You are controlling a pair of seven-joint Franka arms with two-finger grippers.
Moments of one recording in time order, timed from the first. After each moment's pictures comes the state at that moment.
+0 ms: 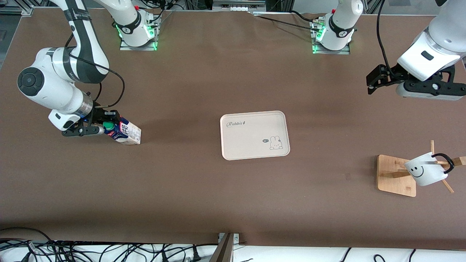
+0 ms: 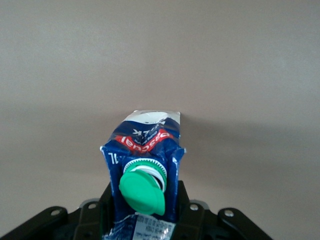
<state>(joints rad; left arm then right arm) 0.04 0.02 -0.21 -1.56 0.05 1.63 -0.10 0.32 0.18 -0.26 -2.06 0.11 2.19 -0.08</state>
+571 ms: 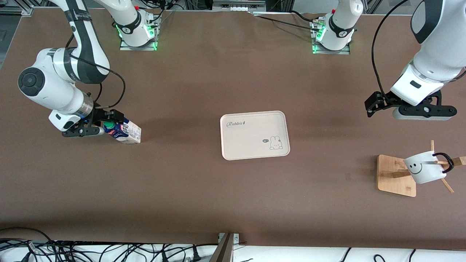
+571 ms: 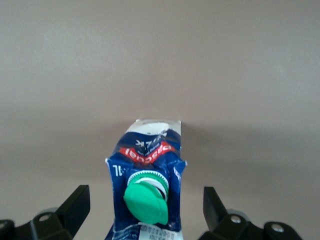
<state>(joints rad) -0.04 0.02 -0.07 -1.78 0.09 1.92 -0.13 0.32 0.18 -0.26 -2.04 0.11 2.20 -0.08</state>
